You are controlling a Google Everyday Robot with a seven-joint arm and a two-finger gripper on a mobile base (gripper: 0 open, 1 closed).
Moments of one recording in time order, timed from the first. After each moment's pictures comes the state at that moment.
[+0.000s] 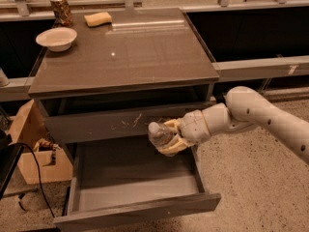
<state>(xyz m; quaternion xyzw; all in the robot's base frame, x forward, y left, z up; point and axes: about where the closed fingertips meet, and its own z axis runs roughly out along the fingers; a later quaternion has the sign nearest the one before) 0.513 -0.036 0.698 -0.68 0.51 0.33 0.40</state>
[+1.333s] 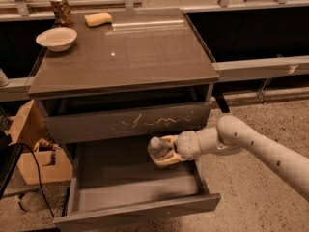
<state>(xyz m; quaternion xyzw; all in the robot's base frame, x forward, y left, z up) 0.531 -0.027 0.603 -0.64 0.50 0.38 0.45</state>
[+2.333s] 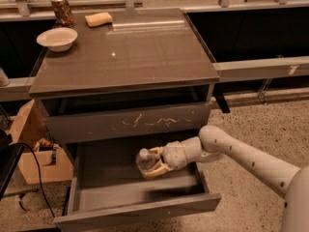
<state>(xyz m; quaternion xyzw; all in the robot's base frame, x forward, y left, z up) 0.516 0.020 0.550 -0.64 0.47 0.45 0.42</state>
